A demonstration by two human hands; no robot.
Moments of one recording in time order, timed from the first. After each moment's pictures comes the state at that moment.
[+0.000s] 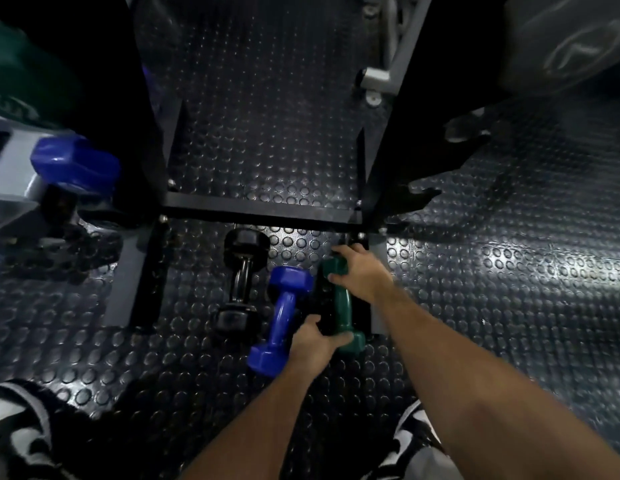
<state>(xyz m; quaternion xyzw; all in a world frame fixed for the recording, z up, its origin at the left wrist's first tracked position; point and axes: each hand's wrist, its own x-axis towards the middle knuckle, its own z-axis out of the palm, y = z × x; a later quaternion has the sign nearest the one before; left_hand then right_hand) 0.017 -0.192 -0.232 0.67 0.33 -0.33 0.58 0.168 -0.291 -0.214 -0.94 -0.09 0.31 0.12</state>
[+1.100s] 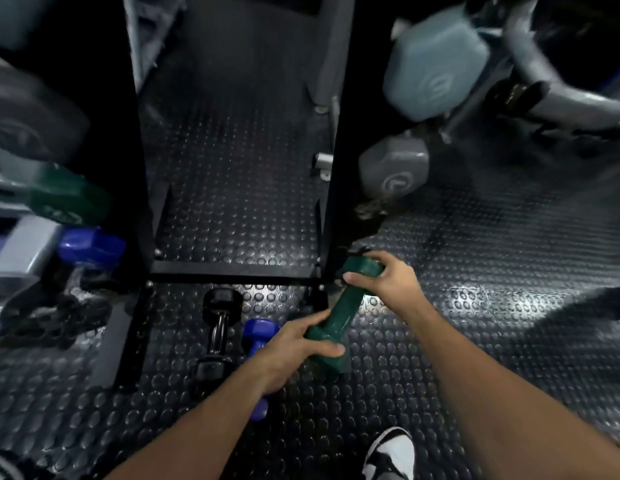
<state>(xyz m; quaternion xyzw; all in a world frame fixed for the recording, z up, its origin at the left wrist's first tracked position) 0.053 -0.165 -0.069 0.58 0.11 -0.33 0.73 0.176 -0.360 -0.029 -0.90 0.05 0.16 0.39</state>
